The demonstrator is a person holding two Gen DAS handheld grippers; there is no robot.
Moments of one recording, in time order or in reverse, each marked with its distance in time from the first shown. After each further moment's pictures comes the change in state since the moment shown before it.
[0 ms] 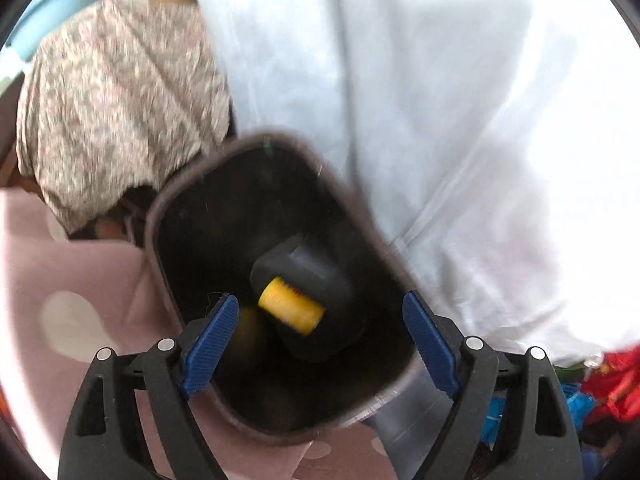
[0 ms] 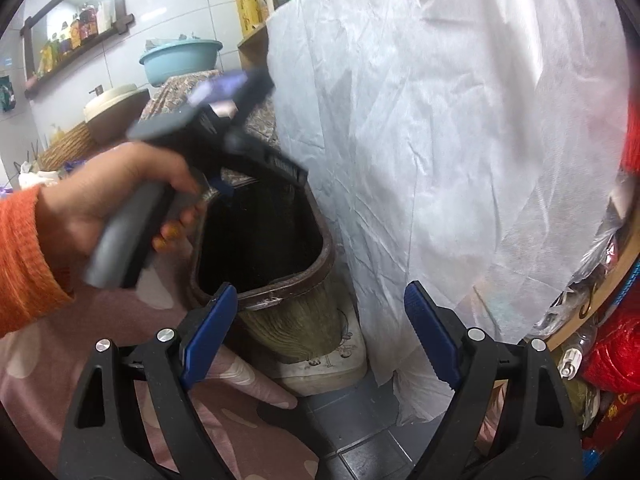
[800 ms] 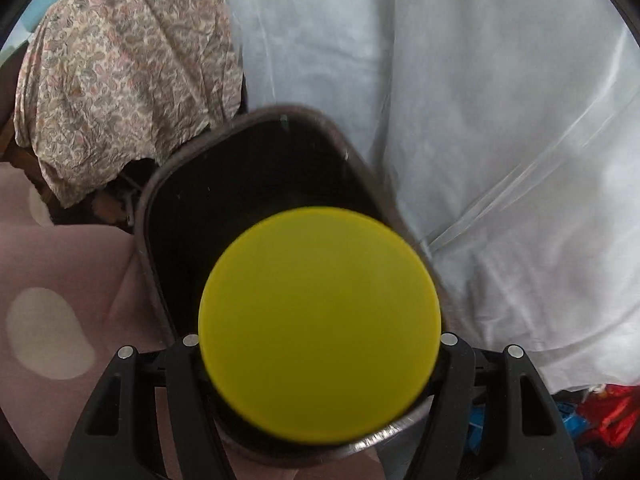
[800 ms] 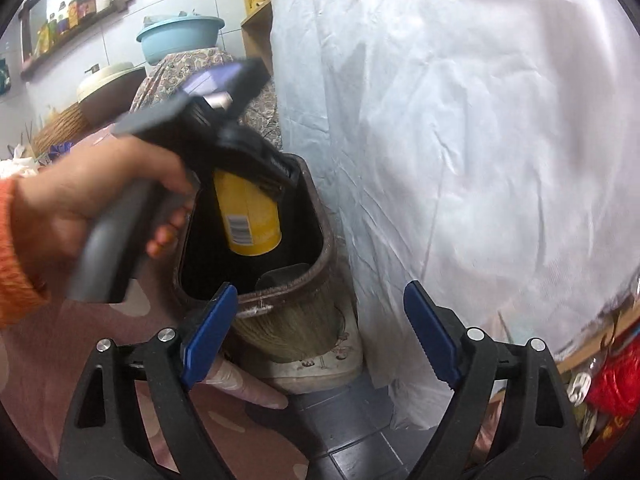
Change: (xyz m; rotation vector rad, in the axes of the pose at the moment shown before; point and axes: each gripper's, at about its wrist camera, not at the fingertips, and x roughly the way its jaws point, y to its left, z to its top) left arm 0.070 0.003 -0.003 -0.090 0.113 0.052; right arm 0.050 -0.003 0.009 -0.035 0.063 -0.012
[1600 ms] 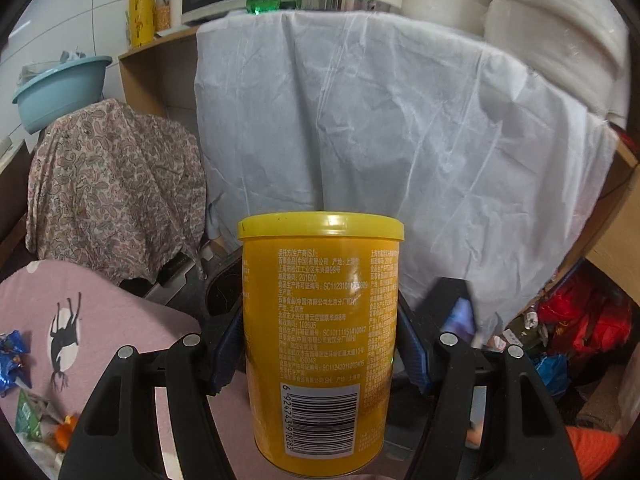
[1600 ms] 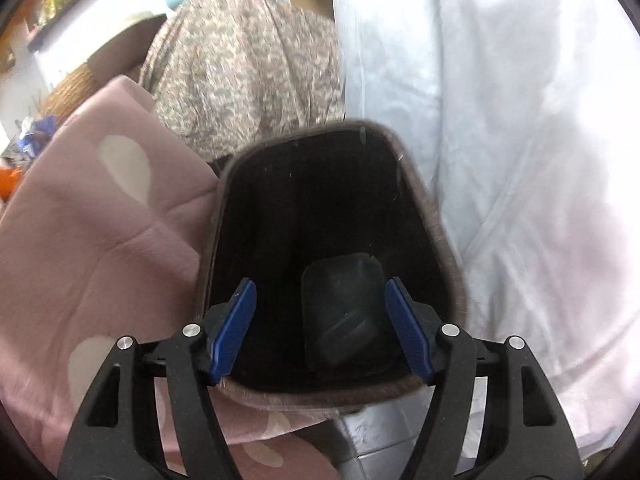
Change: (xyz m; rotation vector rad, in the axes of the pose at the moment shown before) left arm -0.185 0.065 -0.053 0.233 -0.419 -0.252; right arm 0.130 0.074 0.055 -0.086 0.166 0.128
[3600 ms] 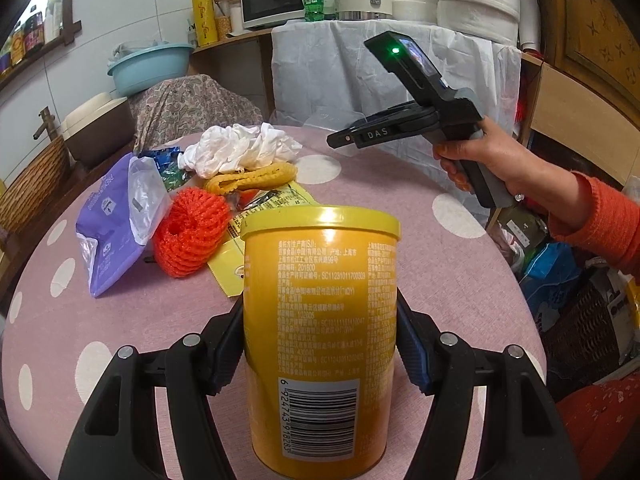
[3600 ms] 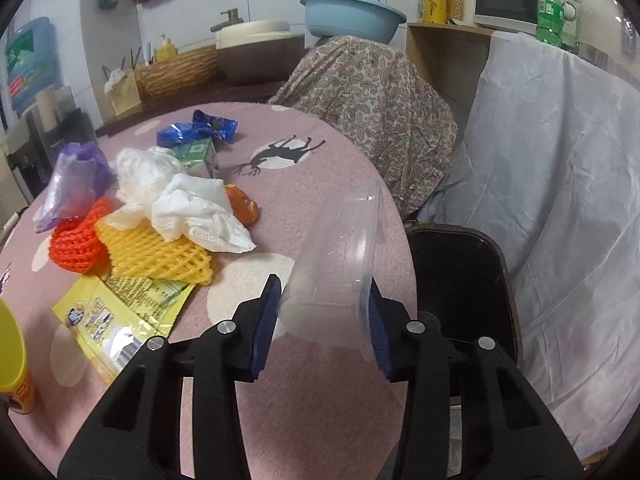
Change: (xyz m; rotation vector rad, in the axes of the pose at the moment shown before) left arm -0.233 0.080 -0.263 0.062 -0.042 0.093; right arm -0.117 0.201 0.035 -0.286 -0.092 0.110
